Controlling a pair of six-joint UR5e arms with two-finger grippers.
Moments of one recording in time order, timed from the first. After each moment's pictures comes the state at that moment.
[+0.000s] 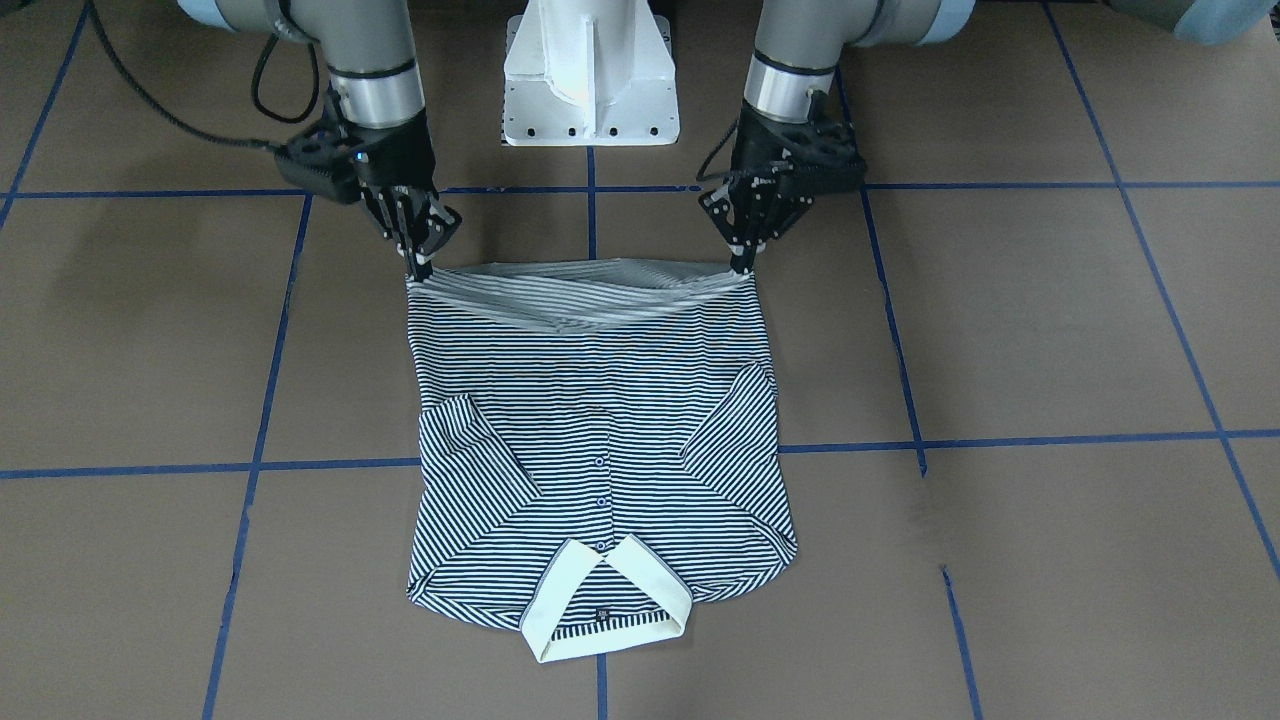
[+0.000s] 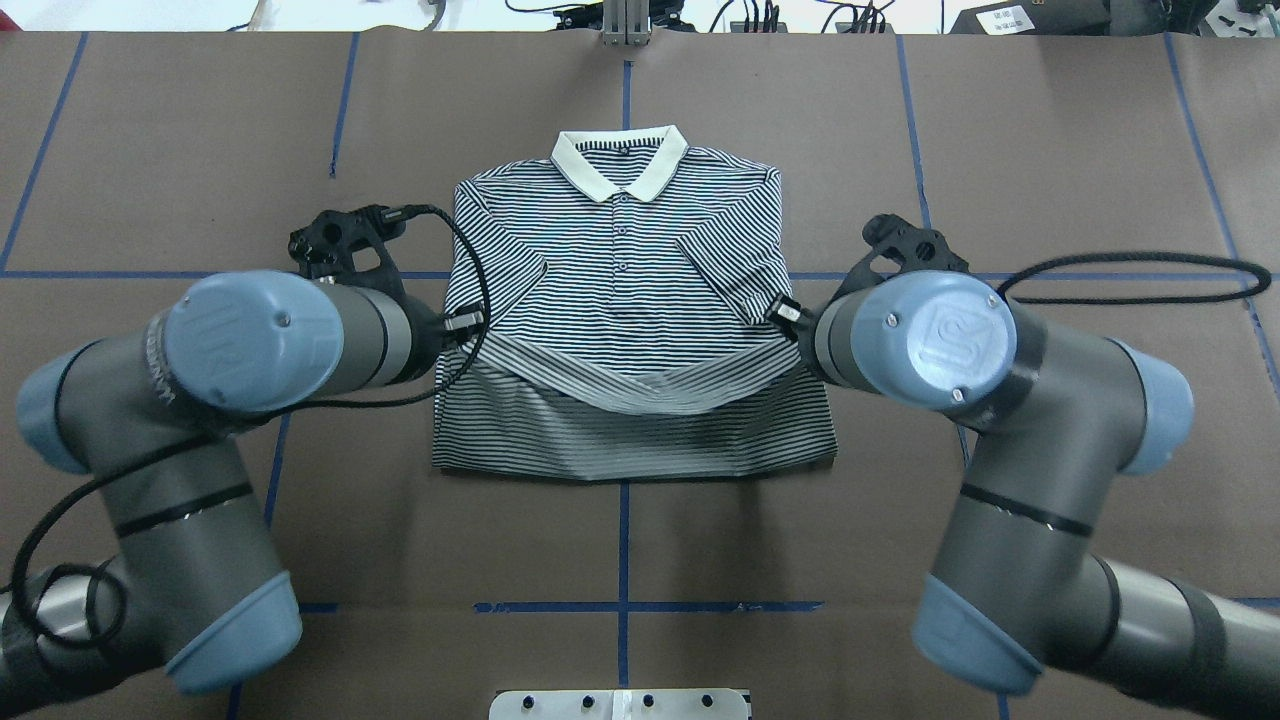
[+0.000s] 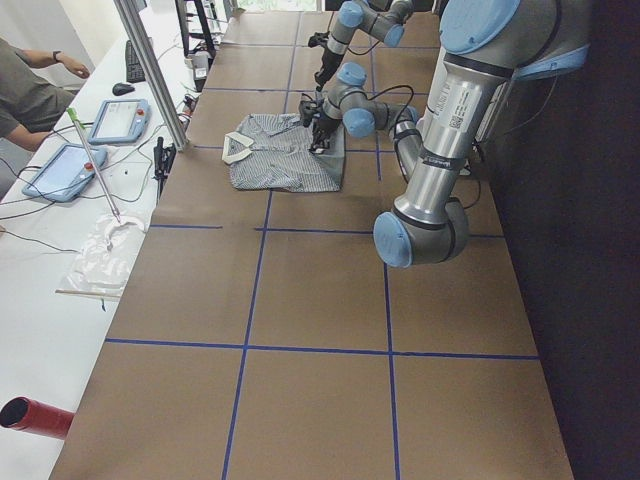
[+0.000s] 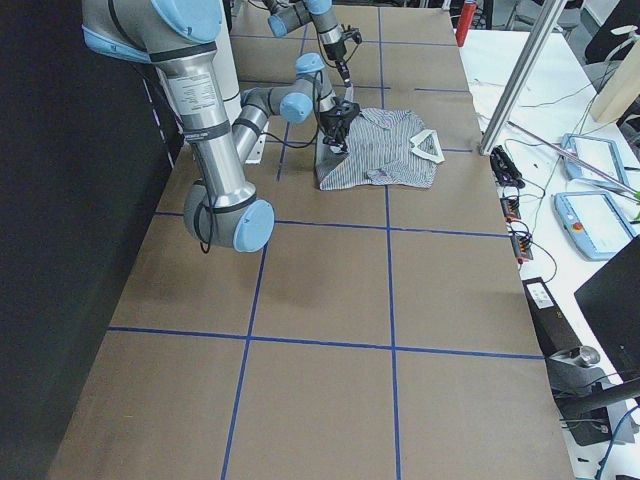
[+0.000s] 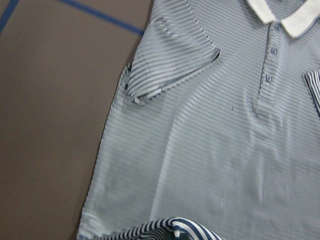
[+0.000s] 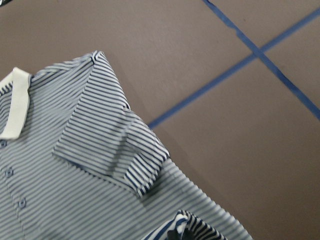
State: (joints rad) left arm -0.56 -2.04 -1.91 -1.73 -1.57 -1.50; right arm 0.56 -1.09 1.94 -1.62 1.57 1.78
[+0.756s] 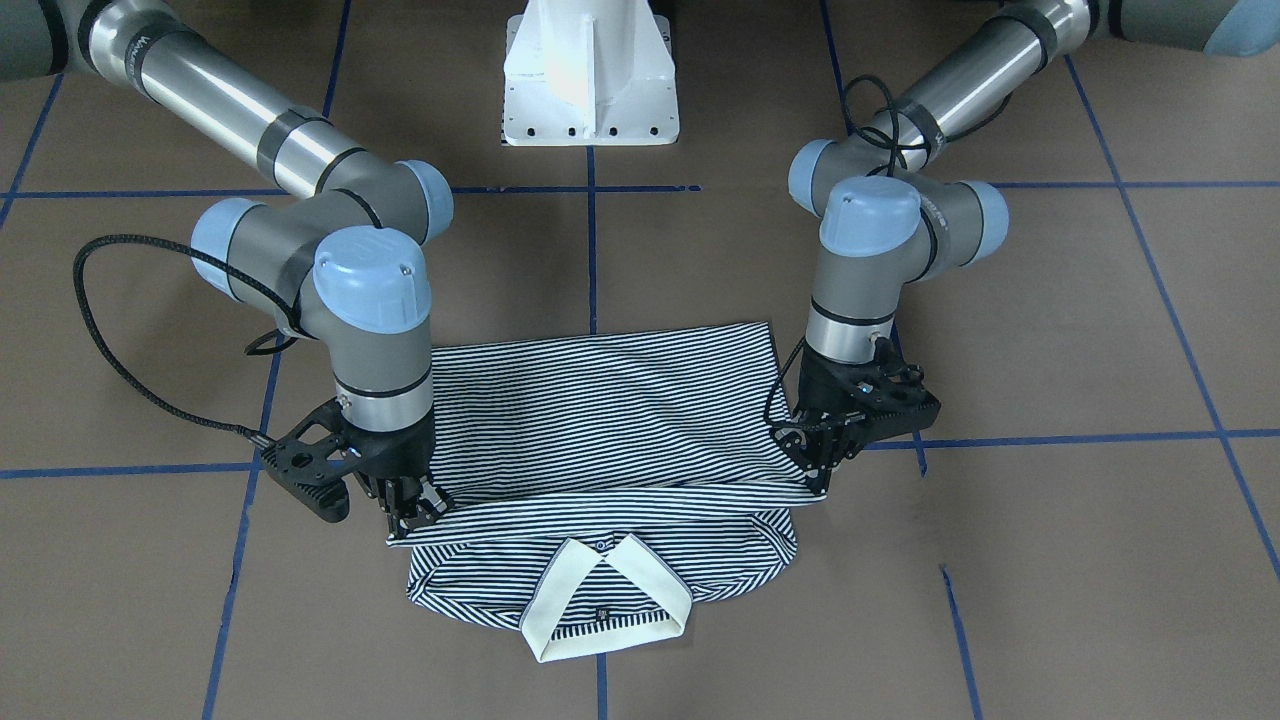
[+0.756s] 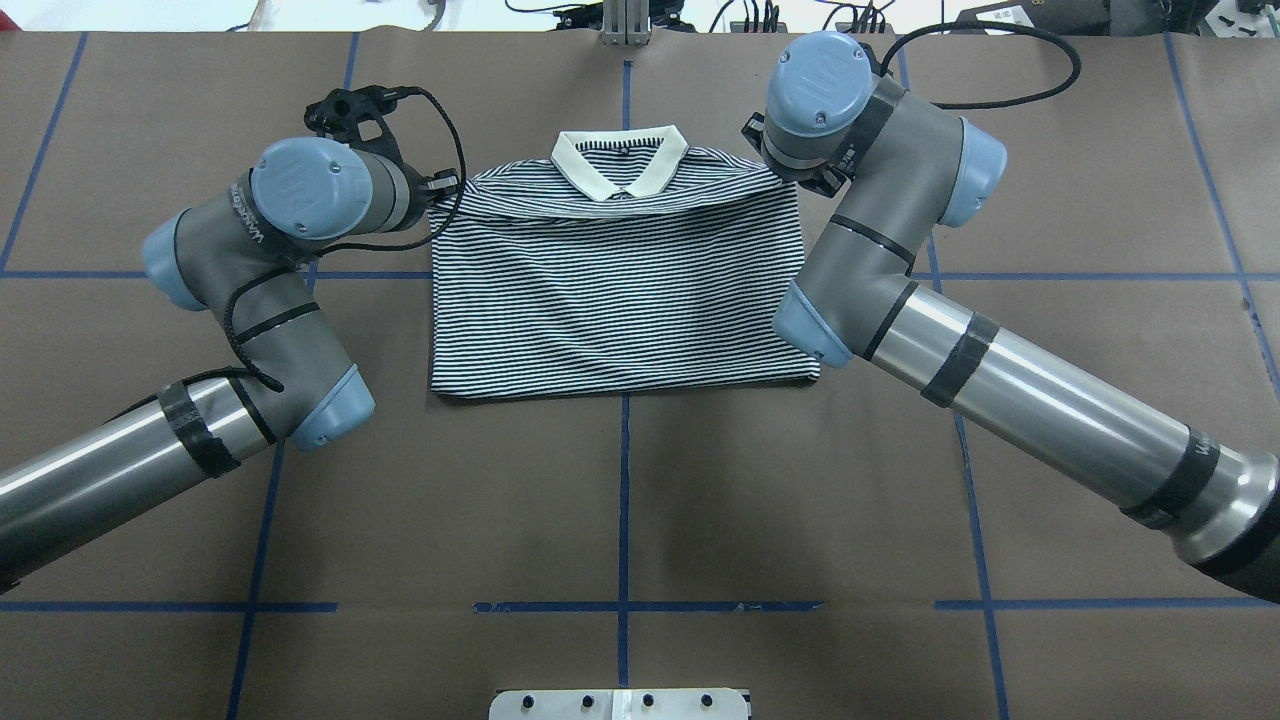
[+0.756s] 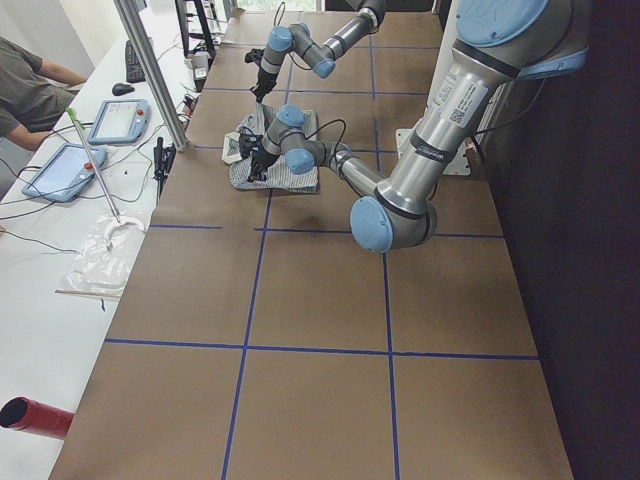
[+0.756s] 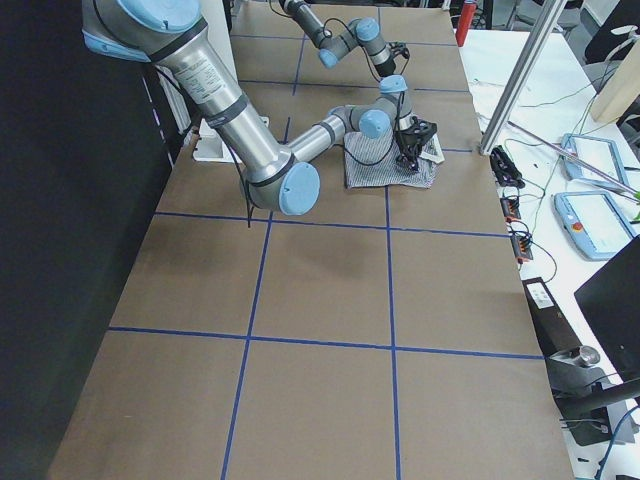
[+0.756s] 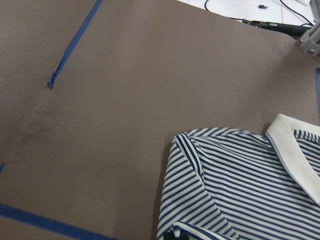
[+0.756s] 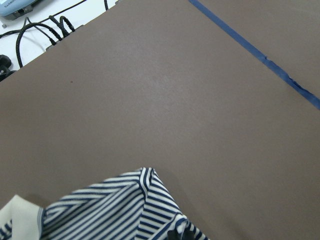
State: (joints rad) left arm -0.72 -2.19 -1.34 -2.12 -1.54 -1.38; right arm 0.77 -0.77 1.24 -1.33 1.65 1.69
